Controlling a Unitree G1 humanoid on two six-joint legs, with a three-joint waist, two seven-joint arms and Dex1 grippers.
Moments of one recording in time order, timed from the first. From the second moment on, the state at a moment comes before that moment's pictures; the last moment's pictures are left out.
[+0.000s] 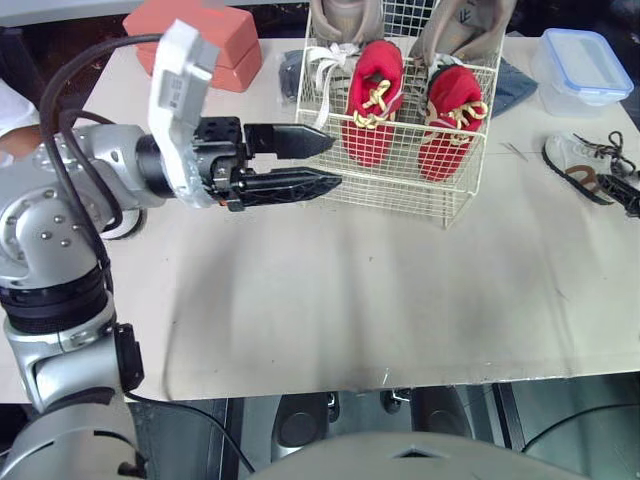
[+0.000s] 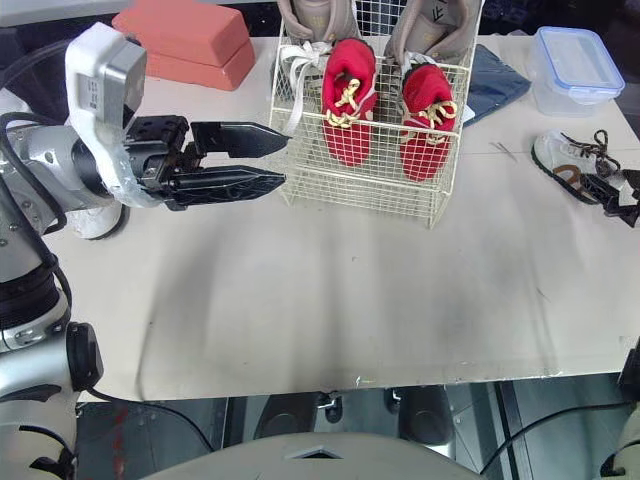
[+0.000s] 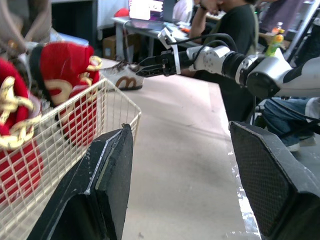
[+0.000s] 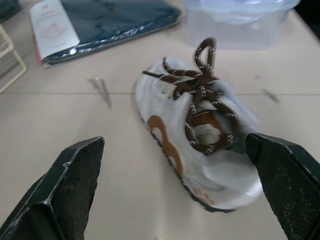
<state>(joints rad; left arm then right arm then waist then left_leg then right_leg) -0.70 0.81 0.23 -0.37 -1.01 1.08 -1.00 -0.71 -0.91 -0.36 1.07 0.31 0.16 0.89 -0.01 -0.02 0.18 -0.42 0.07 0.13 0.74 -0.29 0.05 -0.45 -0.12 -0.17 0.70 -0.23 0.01</state>
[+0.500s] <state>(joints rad) -0.64 0.84 0.23 -0.42 -1.09 1.07 -0.93 -0.76 -0.96 -0.31 1.26 0.16 -0.08 0.83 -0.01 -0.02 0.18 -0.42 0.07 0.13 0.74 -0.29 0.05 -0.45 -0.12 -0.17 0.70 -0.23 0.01</state>
